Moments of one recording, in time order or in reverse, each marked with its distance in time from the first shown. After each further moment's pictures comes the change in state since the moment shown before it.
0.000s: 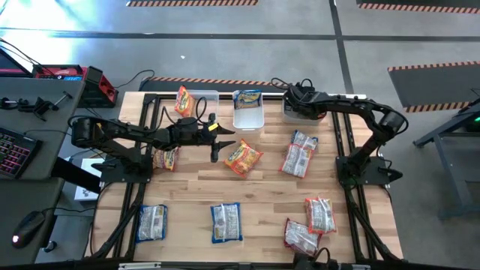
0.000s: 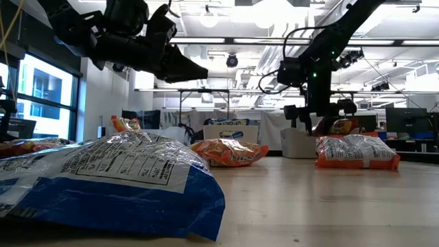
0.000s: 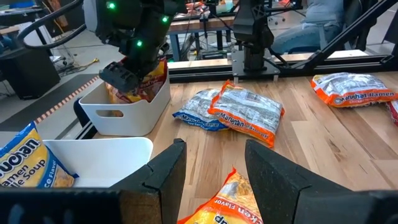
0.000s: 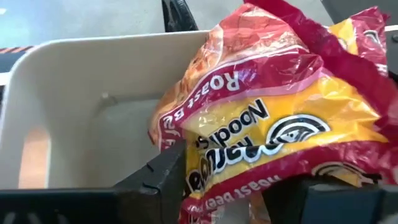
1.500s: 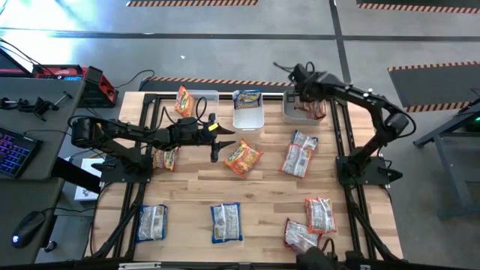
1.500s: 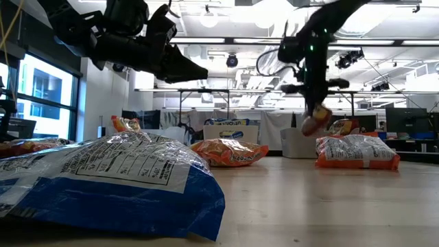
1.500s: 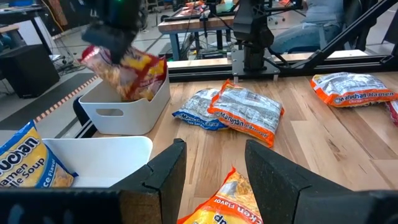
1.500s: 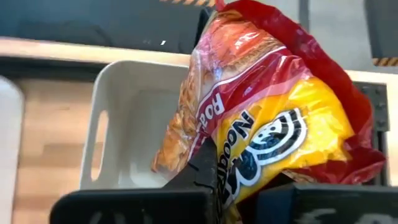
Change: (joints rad) left arm 0.000 0.000 0.000 -0.003 0.000 -0.004; right arm -0.097 -0.033 0.298 -0.335 -0.220 -0.307
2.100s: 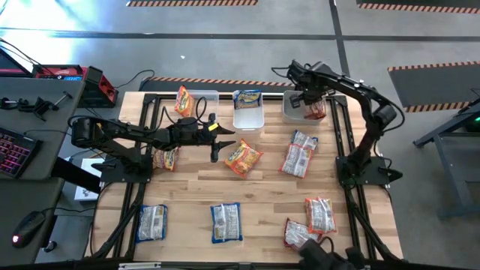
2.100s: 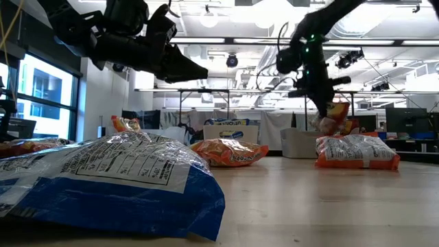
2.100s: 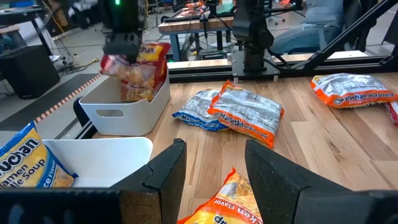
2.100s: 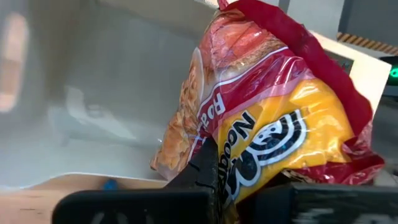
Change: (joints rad) left arm 0.000 0.000 0.000 0.003 0.000 0.000; right arm -0.036 0.154 0.172 -0.338 -0.049 -0.167
